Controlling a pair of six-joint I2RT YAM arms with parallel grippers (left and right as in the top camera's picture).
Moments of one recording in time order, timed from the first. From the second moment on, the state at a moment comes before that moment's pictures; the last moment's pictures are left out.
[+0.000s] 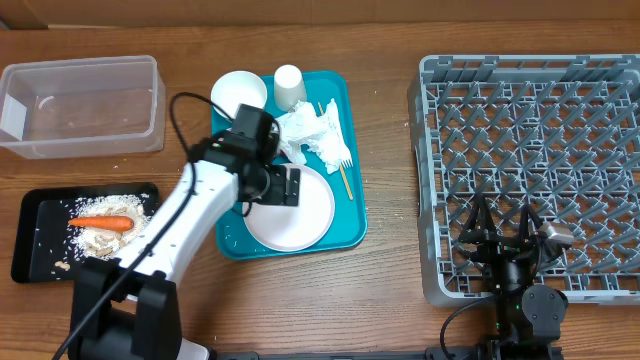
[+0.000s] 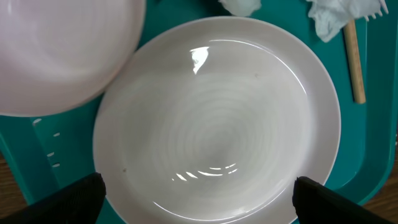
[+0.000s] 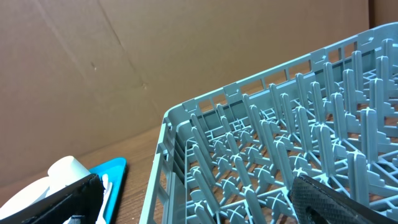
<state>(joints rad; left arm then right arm) -0.32 1.64 1.15 -0.83 0.10 -0.26 -0.03 0.01 0.02 -0.03 0.03 0.38</state>
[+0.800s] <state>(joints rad) -0.57 1.64 1.15 -0.96 0.00 -0.49 -0.03 0.01 0.02 -0.03 0.03 0.38</state>
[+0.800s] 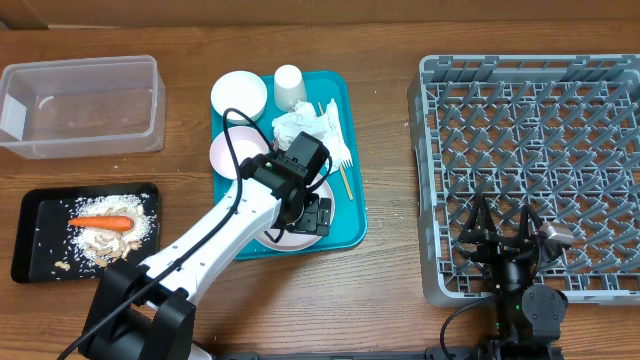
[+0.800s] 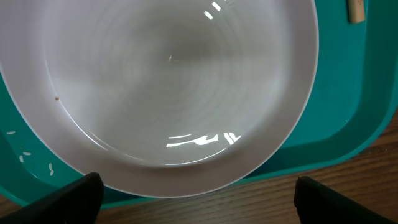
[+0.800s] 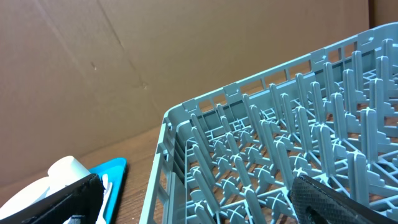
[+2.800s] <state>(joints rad) 0.11 1.46 1.38 -1.23 -0.30 -0.62 -0.03 0.01 0.02 0.01 0.01 0.44</state>
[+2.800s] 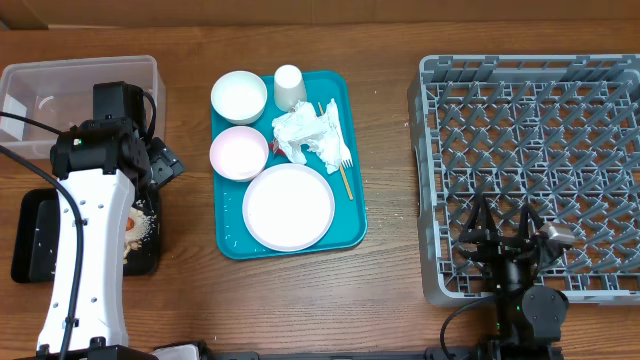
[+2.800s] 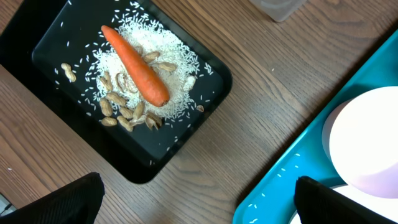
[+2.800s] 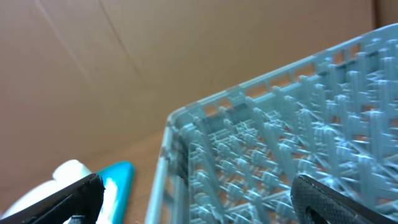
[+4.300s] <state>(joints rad) 0.11 1.46 1.38 -1.23 -0.30 -0.62 0.06 0.66 0.87 -0.08 -0.72 0.69</state>
